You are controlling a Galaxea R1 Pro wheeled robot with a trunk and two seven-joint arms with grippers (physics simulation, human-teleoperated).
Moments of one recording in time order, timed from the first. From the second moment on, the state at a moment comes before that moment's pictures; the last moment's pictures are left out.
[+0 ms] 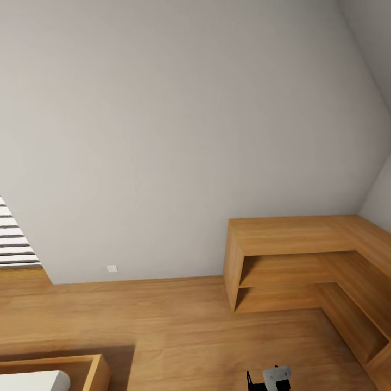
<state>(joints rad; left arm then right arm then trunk) -0.19 0.04 -0.94 -0.28 0.98 -0.26 0.47 -0.41 0.04 1.03 0.02 -0.76 -0.64 -0.22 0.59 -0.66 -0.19</state>
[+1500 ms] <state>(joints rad) -0.19 0.04 -0.94 -0.28 0.98 -0.26 0.47 -0.40 0.05 1.03 0.01 -0.76 -0.64 -0.22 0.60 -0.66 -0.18</state>
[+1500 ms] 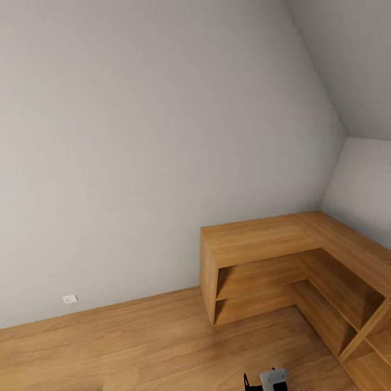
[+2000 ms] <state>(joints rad) -0.19 0.04 -0.94 -0.28 0.98 -0.26 0.47 -0.40 0.05 1.03 0.02 -0.76 -0.67 -0.22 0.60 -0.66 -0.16</state>
